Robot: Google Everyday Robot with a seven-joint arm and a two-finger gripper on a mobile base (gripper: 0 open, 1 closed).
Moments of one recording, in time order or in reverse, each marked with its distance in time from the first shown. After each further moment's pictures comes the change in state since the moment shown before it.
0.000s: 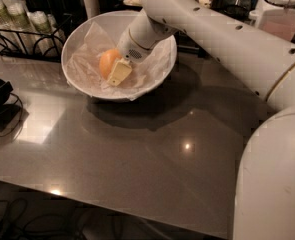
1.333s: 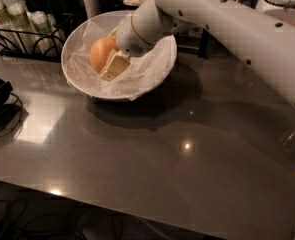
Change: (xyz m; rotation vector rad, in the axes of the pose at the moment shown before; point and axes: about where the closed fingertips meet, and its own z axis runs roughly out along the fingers) arm -0.045 0.029 -0.050 0.061 -0.148 -0.105
